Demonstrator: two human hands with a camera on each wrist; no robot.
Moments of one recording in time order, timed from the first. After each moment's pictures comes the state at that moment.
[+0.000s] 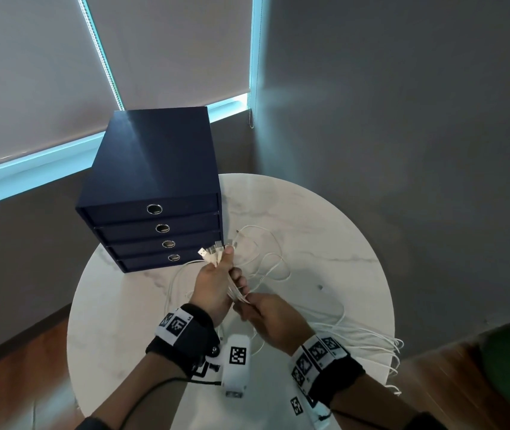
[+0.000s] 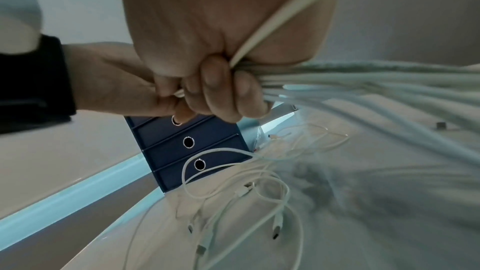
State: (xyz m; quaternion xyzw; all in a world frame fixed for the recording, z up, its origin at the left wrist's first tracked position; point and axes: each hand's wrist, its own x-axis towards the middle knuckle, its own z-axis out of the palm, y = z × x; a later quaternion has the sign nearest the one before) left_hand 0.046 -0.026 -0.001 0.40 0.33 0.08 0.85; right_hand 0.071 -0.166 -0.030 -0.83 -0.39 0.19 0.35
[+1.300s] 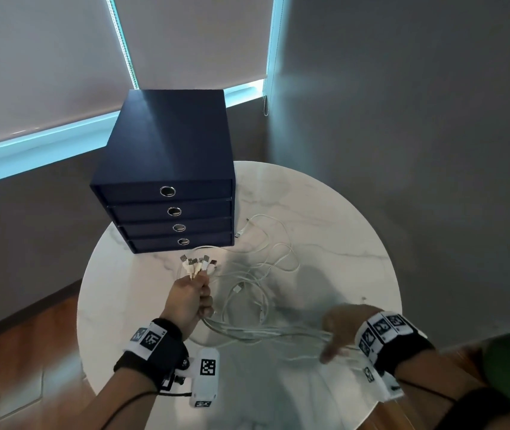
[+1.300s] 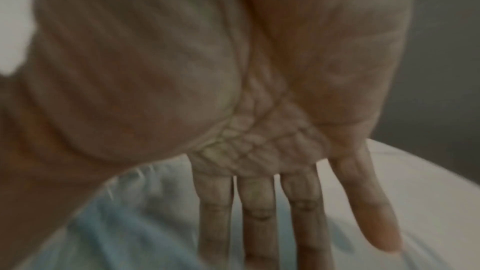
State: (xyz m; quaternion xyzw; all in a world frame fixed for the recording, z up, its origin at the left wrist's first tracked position) left_hand -0.013 0.021 -0.052 0.46 0.39 0.05 0.79; right_hand 0.130 -0.257 -0.028 -0.85 -0.28 0.42 -0.10
